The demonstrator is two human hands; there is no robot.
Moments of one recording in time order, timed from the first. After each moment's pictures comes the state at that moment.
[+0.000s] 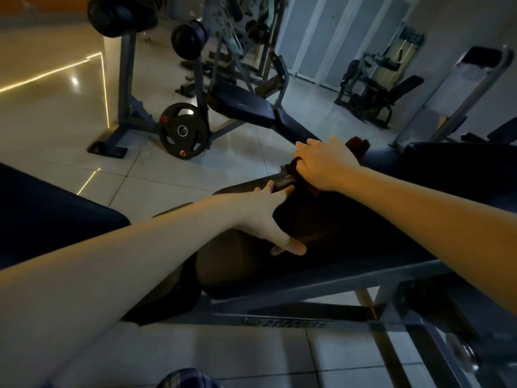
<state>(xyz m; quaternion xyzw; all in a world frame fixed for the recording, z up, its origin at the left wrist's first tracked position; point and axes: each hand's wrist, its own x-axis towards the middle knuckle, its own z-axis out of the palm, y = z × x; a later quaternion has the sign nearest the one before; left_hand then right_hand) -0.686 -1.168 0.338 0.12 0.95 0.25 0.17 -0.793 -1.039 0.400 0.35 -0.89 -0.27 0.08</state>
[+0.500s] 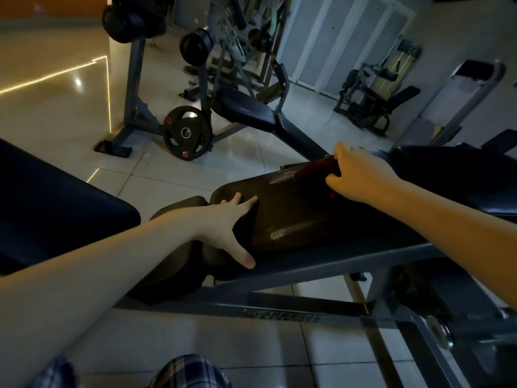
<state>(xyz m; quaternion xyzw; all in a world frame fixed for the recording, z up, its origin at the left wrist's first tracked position) -0.645 -1.206 0.298 0.08 0.95 0.25 0.19 -0.727 -0.990 0.427 0.26 -0.96 -0.07 0.11</state>
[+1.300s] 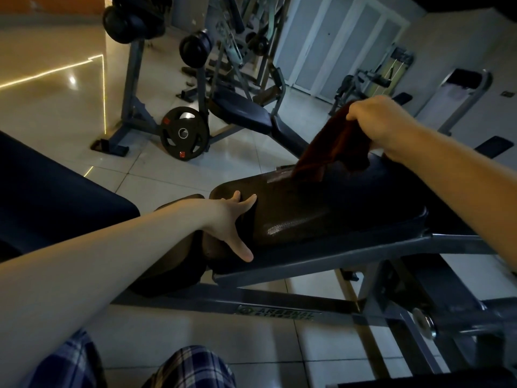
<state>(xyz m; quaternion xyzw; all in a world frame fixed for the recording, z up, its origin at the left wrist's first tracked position) -0.640 -1.196 0.316 0.05 0.95 0.22 0.21 -0.705 -1.013 0.502 0.14 -0.94 0.32 0.05</state>
